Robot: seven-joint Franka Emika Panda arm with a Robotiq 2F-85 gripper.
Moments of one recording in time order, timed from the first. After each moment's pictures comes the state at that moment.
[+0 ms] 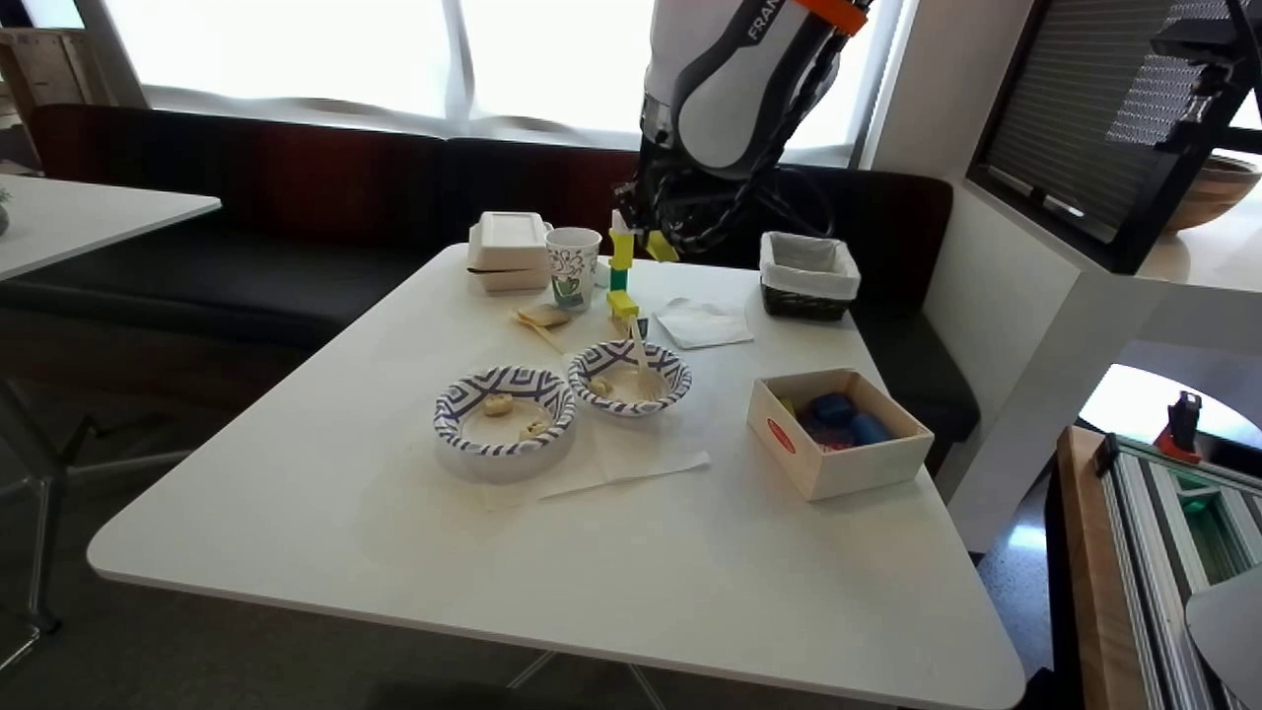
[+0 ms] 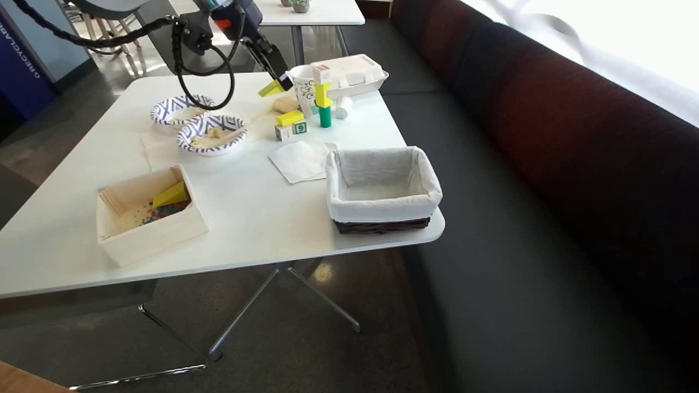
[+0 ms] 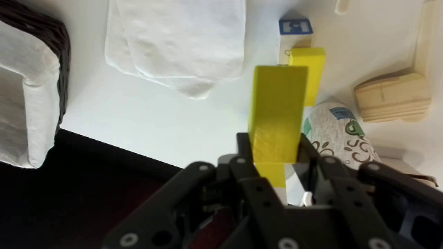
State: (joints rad) arm 0.22 0.49 -0.51 -2.09 -0.23 2.91 0.66
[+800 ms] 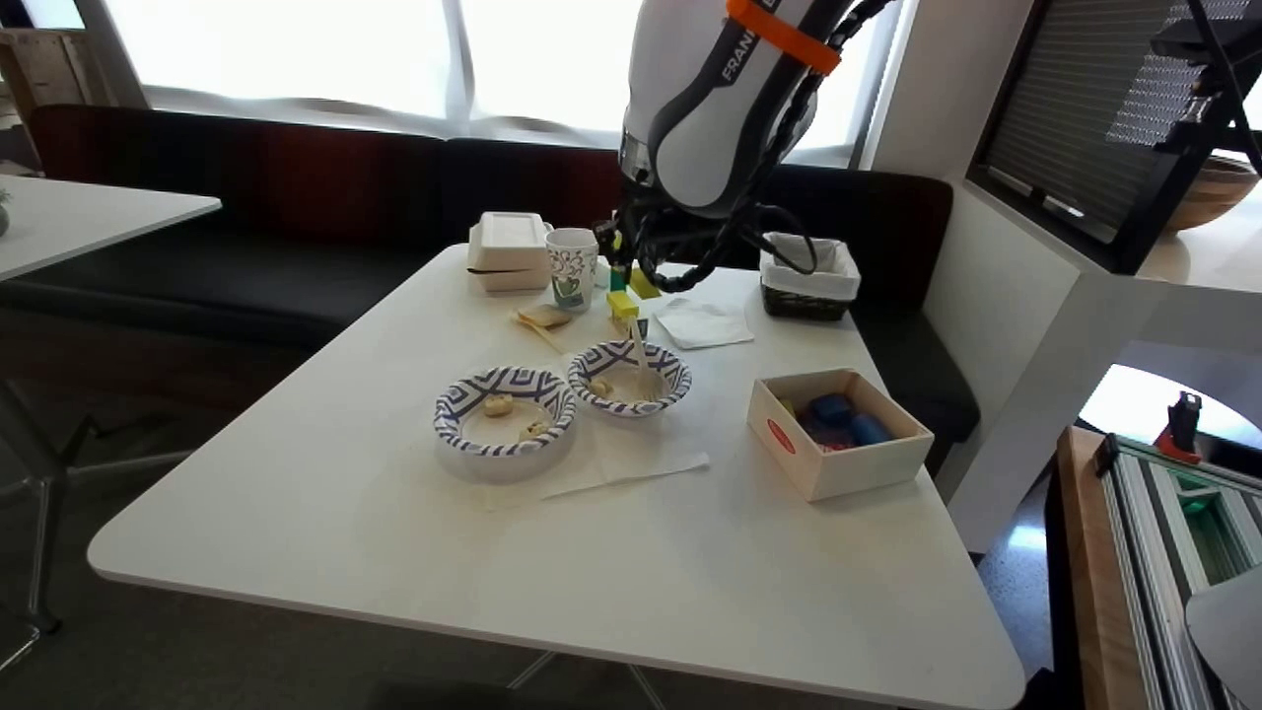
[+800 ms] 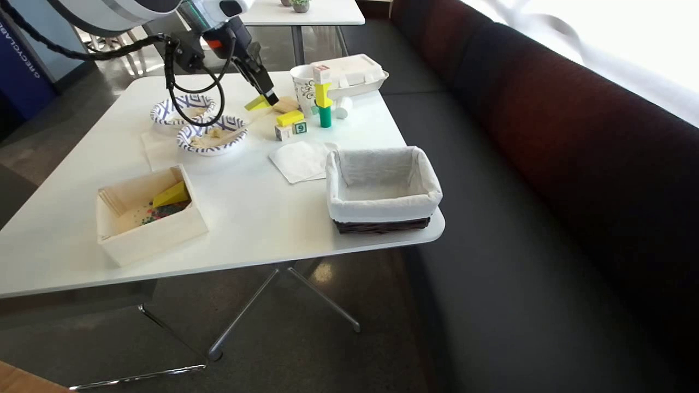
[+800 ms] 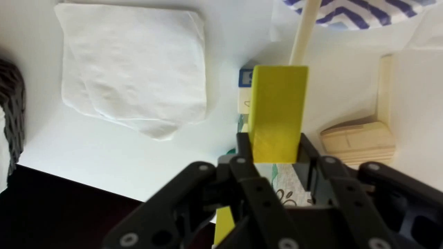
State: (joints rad) arm 0.19 0.54 -0.42 -2.09 -0.18 2.93 0.64
